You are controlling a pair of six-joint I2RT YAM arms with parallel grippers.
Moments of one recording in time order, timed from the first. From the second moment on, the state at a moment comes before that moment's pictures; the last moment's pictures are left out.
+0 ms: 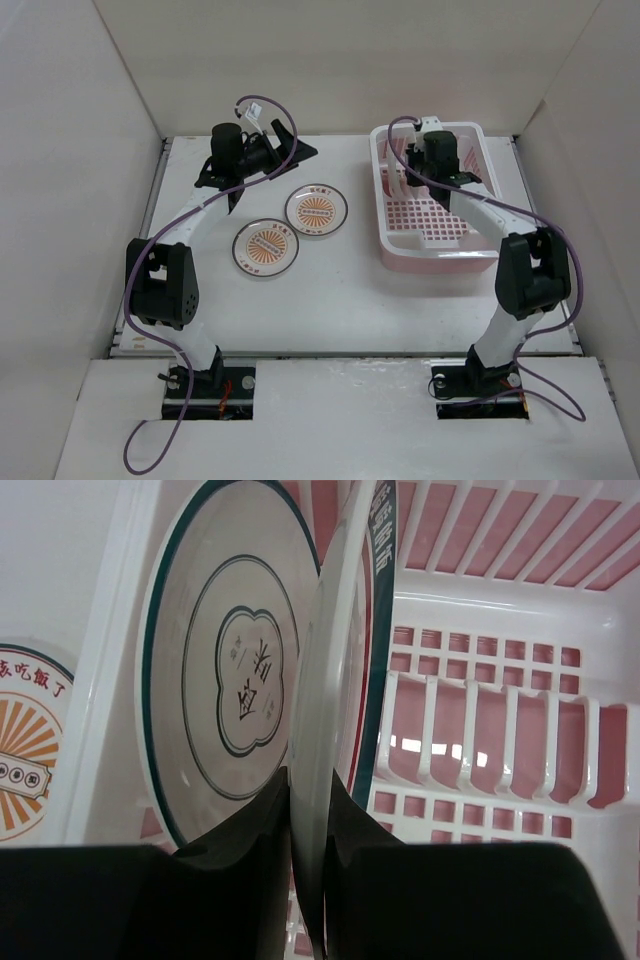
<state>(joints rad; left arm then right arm) -0.21 1.69 1.30 0.15 0.63 -0.81 0.26 1.75 1.34 -0.10 0.09 0.07</state>
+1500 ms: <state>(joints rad) -0.21 1.69 1.30 0.16 0.64 -0.81 0.23 1.82 1.44 -0.15 0.07 0.05</state>
